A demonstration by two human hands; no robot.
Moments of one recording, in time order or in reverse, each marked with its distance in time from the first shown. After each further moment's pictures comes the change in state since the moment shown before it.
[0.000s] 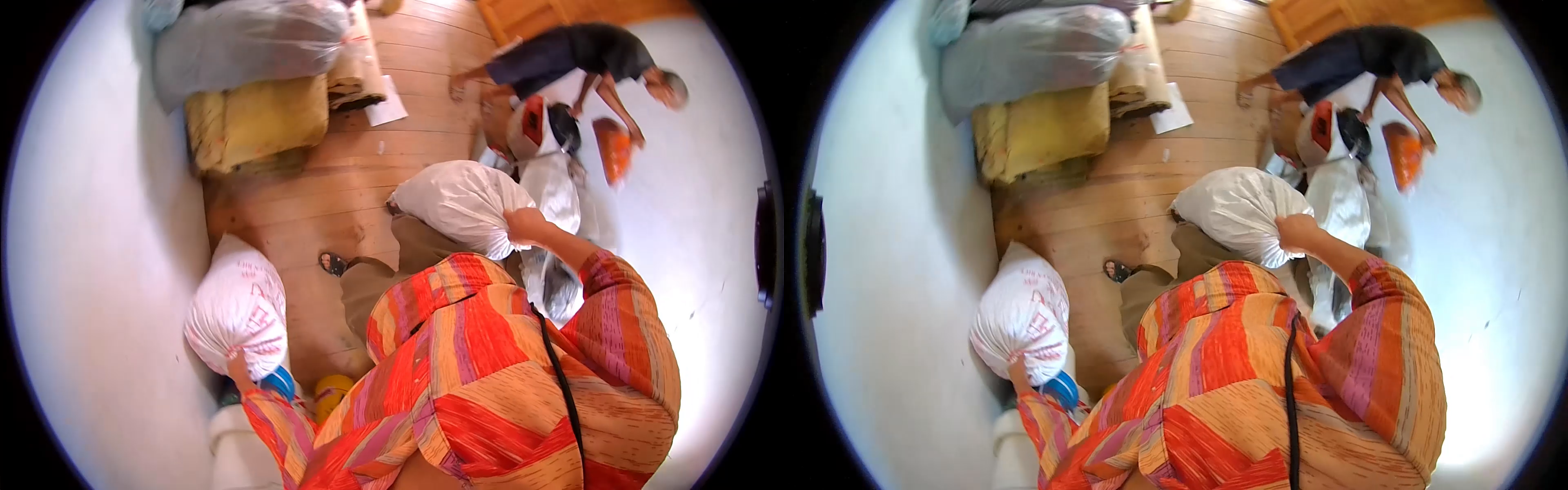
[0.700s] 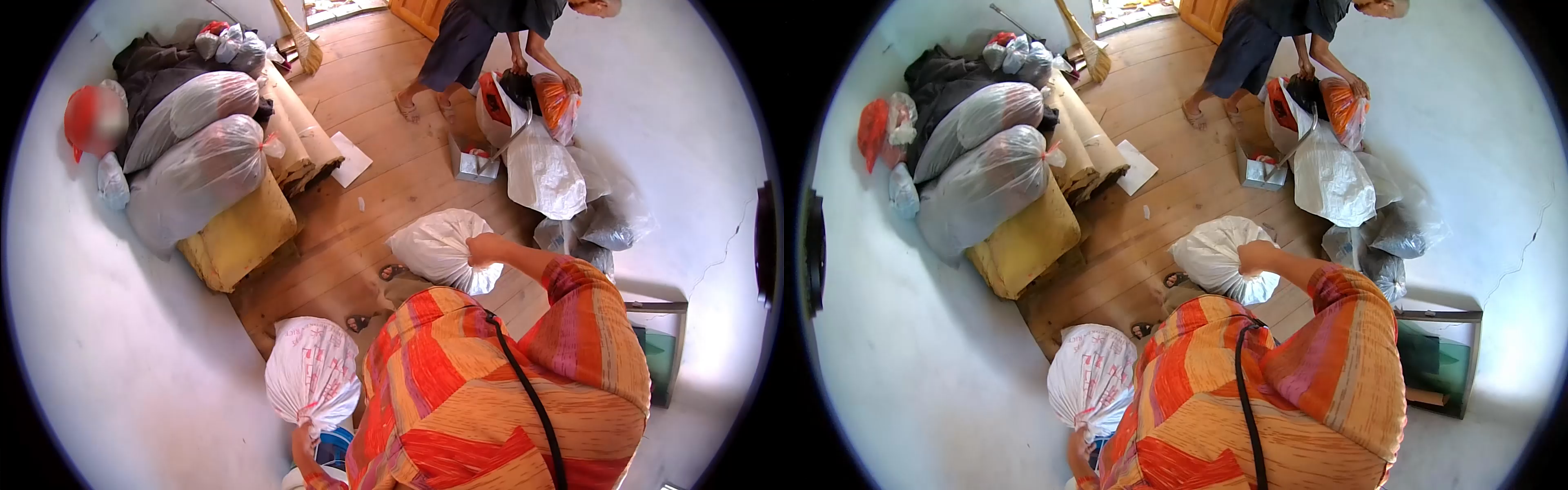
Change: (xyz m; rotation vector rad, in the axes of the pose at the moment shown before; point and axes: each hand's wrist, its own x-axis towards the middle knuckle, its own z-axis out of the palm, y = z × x) left_hand -0.252 0.169 -0.010 0.090 -0.462 -0.196; right_hand 0.019 0.095 0.065 0.480 -0.050 0.024
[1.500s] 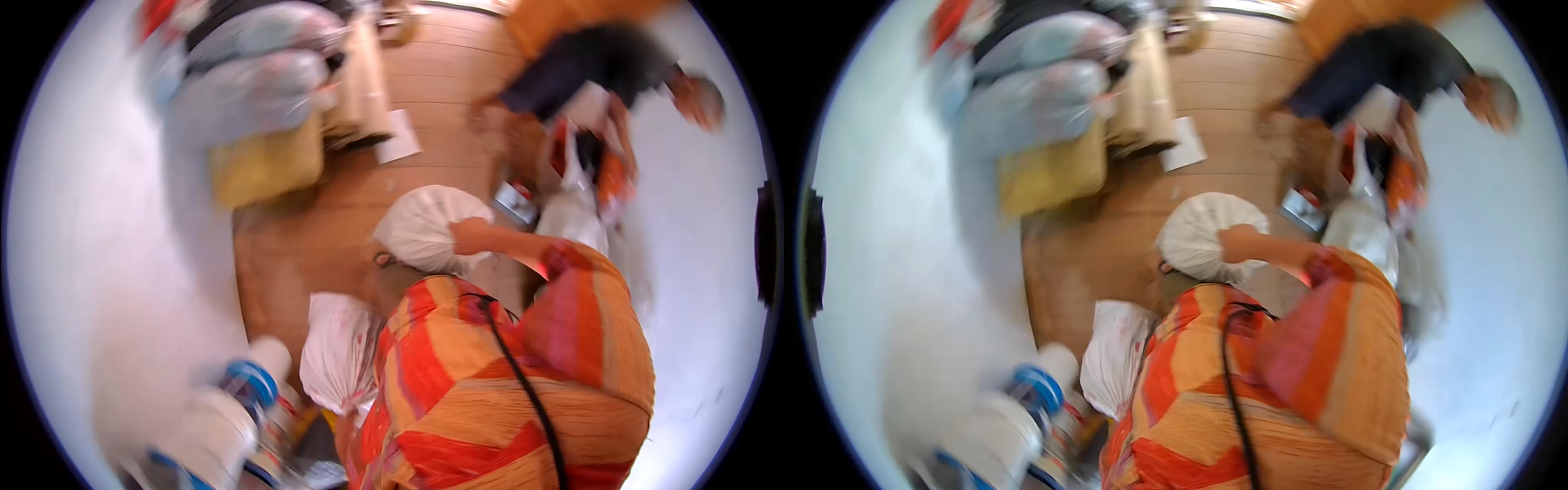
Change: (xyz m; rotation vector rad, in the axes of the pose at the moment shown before) left_hand -0.123 -0.138 0.318 -0.284 0.119 -0.004; right_hand 0.077 0.033 -0.071 -0.328 0.057 -0.490
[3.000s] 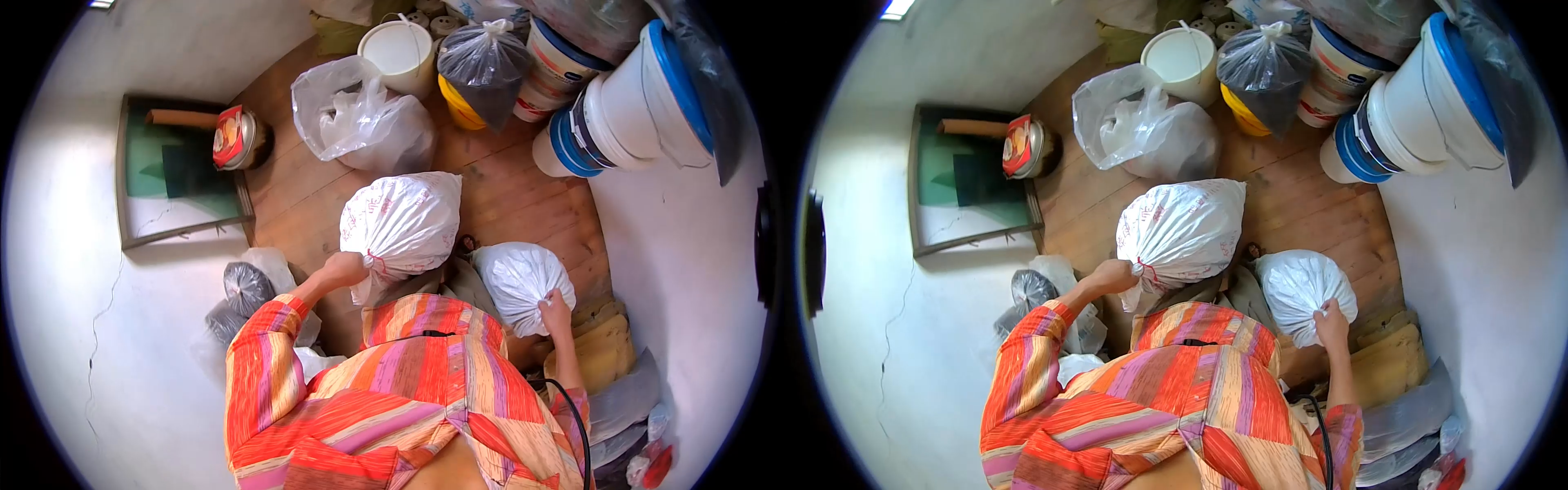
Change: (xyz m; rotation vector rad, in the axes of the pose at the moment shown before) left_hand -0.200 -0.202 0.228 -0.702 0.296 -0.463; right_hand 0.012 -0.473 0.152 -0.985 -0.377 -1.132
